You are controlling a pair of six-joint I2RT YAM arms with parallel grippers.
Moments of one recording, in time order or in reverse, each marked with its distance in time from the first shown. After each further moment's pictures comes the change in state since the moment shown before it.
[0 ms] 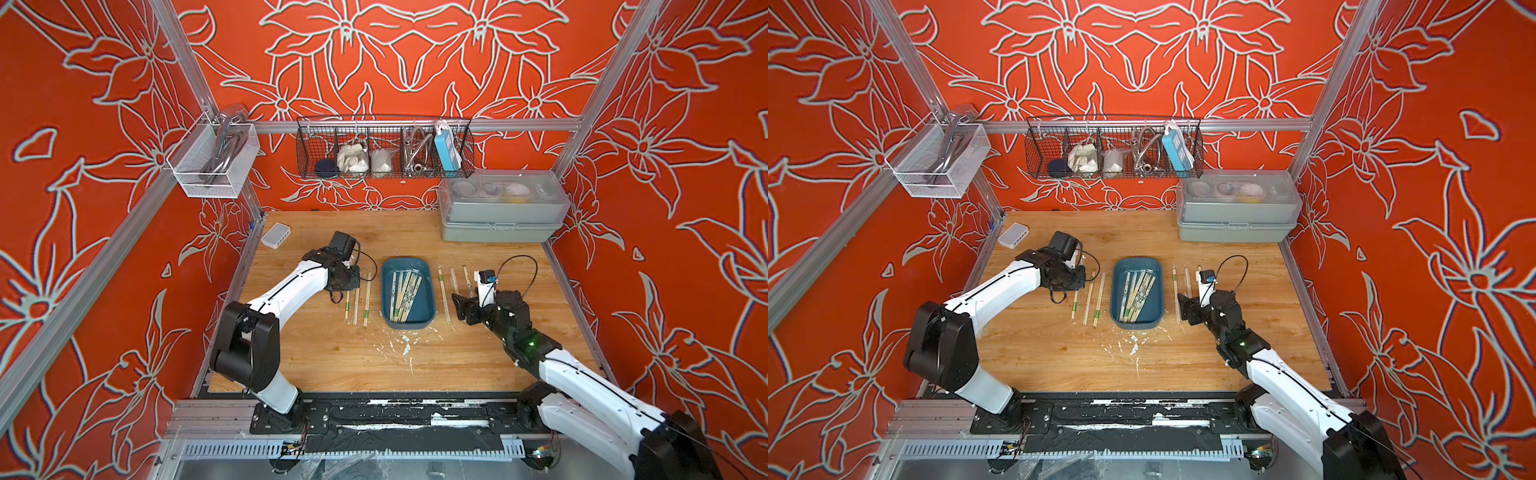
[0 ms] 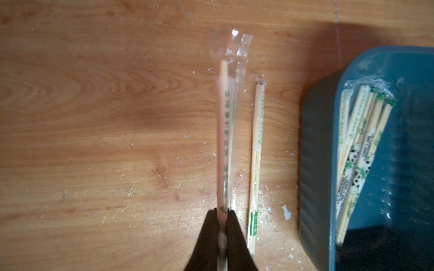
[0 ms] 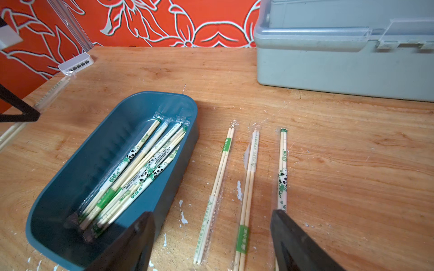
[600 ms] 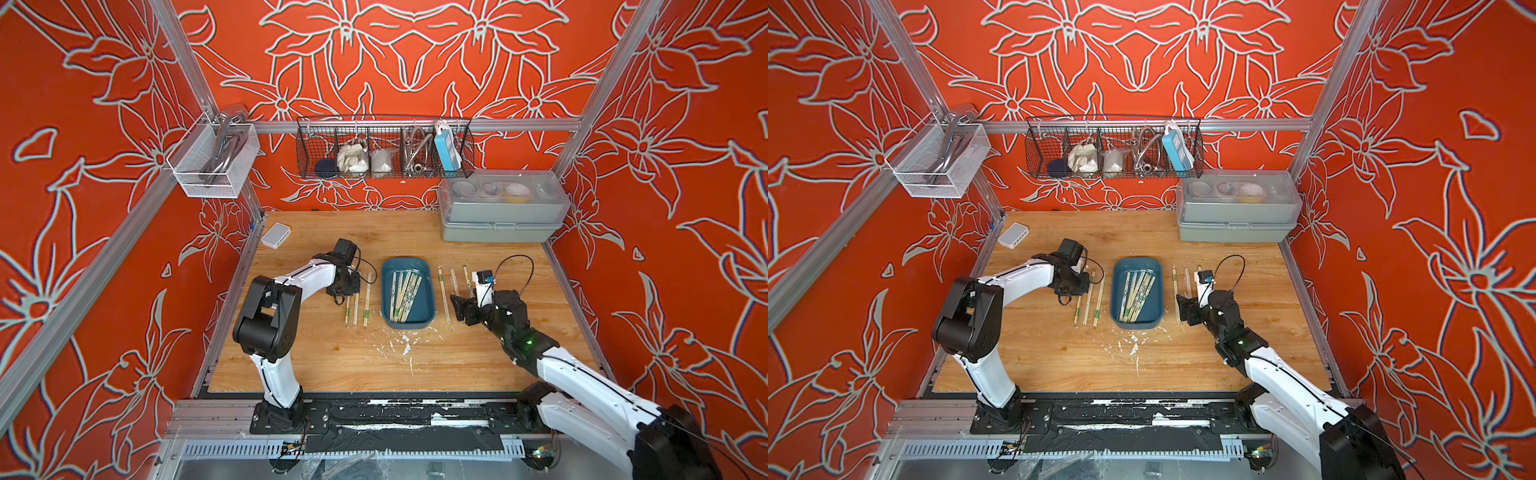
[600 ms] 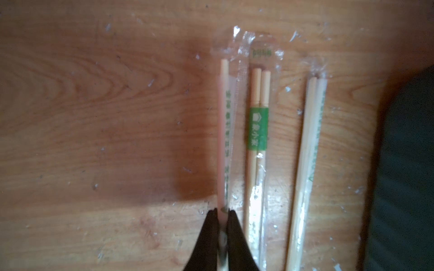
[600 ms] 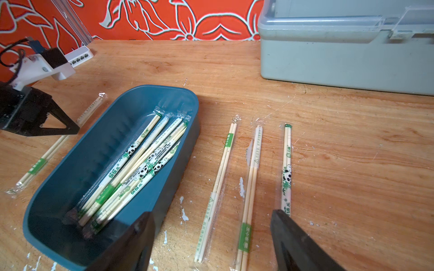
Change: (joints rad) left arm 0.036 0.214 -0.012 0.118 0.010 0.048; right arm 0.000 0.021 0.000 0.006 -0.009 0.001
